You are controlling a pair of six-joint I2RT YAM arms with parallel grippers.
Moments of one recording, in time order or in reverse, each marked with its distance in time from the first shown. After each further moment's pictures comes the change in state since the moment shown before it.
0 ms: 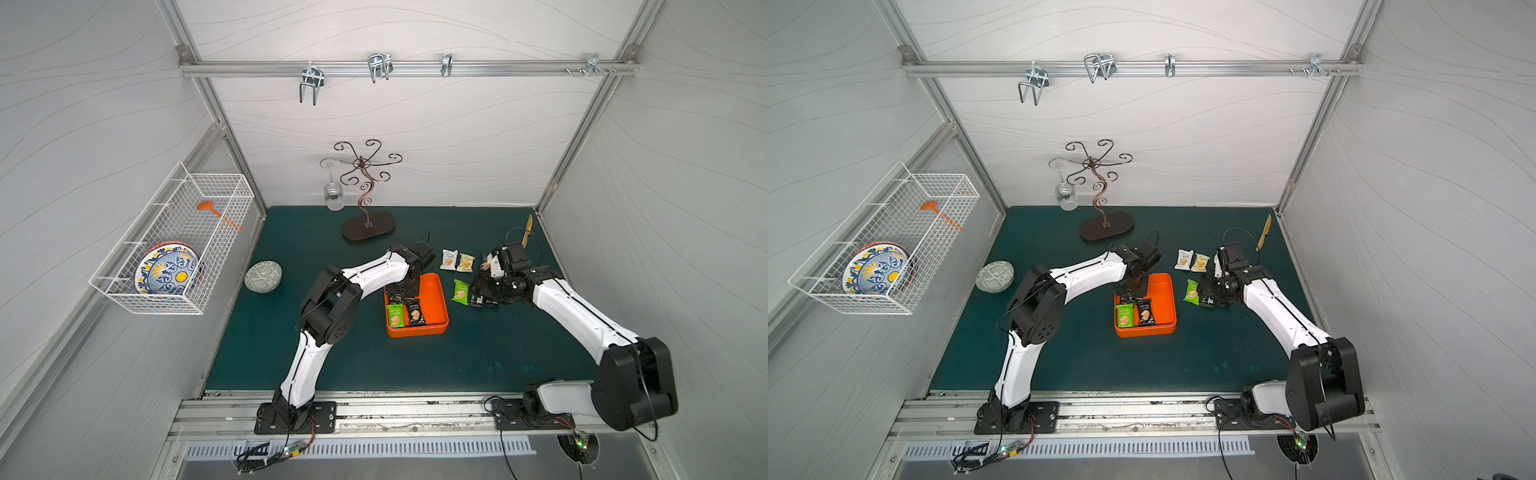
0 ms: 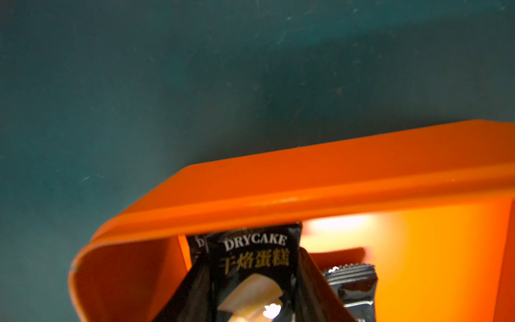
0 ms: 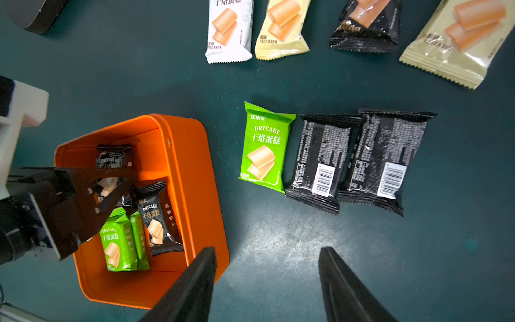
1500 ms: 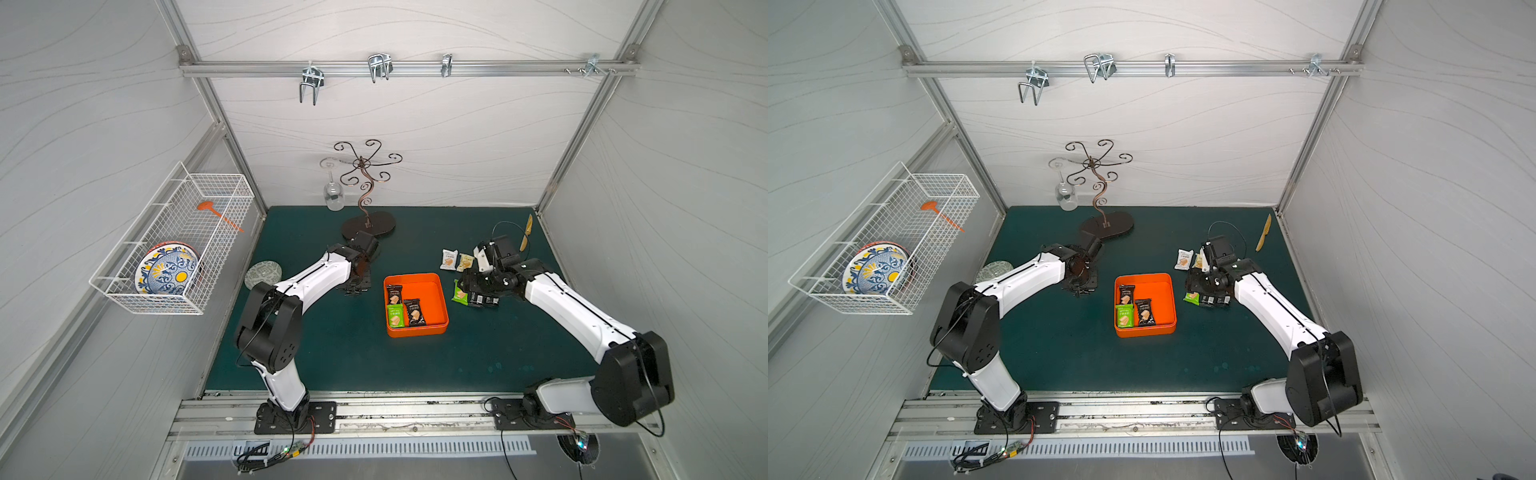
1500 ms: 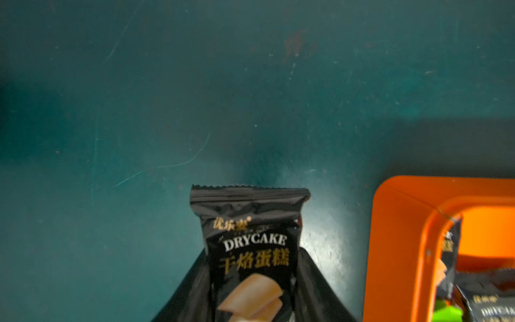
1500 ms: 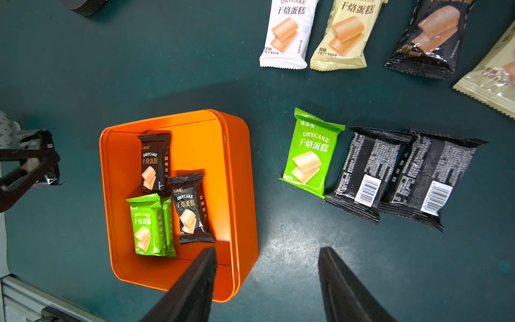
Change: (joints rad) left arm 0.288 -0.401 -0.418 0.156 -0.052 0.129; right arm 0.122 0.032 0.101 -0.031 0.023 0.010
